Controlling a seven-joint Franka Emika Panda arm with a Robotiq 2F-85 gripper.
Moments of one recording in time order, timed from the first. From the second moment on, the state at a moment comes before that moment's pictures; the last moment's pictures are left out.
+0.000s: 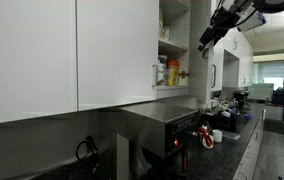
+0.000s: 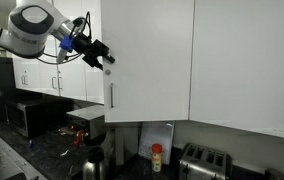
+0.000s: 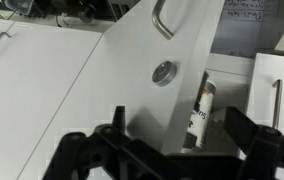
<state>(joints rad) -0.18 -0.84 0.09 -2.67 -0.41 2.68 0.11</state>
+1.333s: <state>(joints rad) 0.04 -0.31 -0.04 -2.26 -0.17 2.72 -0.26</state>
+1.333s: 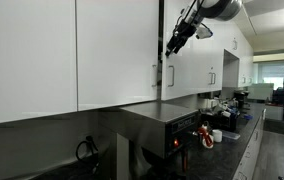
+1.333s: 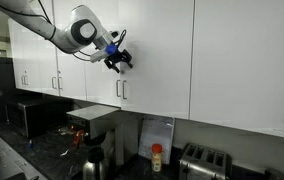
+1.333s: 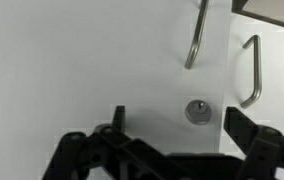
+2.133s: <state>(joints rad) 0.08 -0.23 -0.06 -2.14 -0.08 2.69 -0.42</state>
